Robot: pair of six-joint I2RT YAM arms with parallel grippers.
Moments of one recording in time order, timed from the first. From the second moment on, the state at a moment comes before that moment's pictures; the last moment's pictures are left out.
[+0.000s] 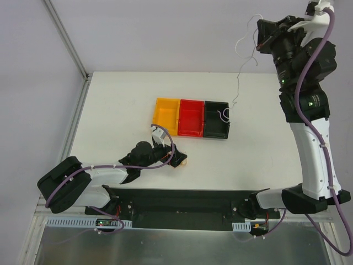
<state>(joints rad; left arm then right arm) -0.83 1.29 0.31 0.71 0.10 -0.52 0.35 1.35 2.00 -0.31 0.14 0.26</state>
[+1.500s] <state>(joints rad) -0.83 1.28 0.31 0.71 0.10 -0.52 0.28 1.62 1.36 -0.36 0.07 0.32</state>
